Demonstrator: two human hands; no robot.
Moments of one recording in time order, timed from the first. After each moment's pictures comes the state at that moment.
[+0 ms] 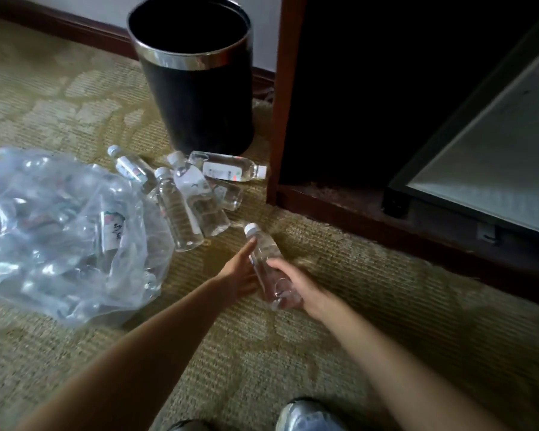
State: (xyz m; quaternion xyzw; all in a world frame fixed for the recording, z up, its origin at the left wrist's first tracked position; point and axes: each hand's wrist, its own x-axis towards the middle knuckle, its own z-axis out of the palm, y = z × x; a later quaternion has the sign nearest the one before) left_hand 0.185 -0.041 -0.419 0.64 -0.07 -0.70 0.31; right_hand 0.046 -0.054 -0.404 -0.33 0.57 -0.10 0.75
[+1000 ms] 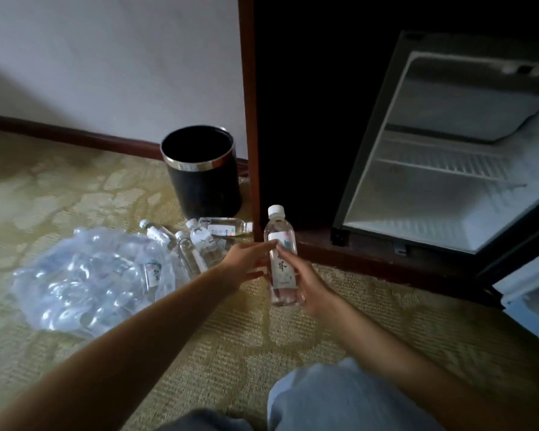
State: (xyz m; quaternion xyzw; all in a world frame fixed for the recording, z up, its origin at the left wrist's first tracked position) left_hand 0.152 0.009 -0.181 0.61 -0.35 -0.62 0.35; right_hand 0.007 0.003 -0.224 -0.39 0.49 -0.27 0.73
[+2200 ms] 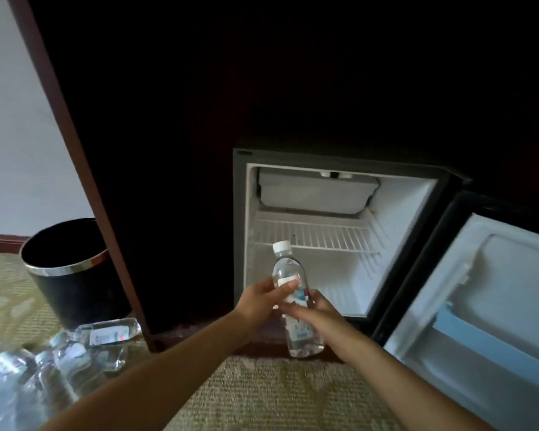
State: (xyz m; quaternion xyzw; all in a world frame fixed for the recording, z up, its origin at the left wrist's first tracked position) left_hand -0.078 -0.094 -0.129 0.45 -0.45 -0.67 0.38; right_hand -0.223 -0.067 -0.141 -0.43 0.58 -0.38 0.58
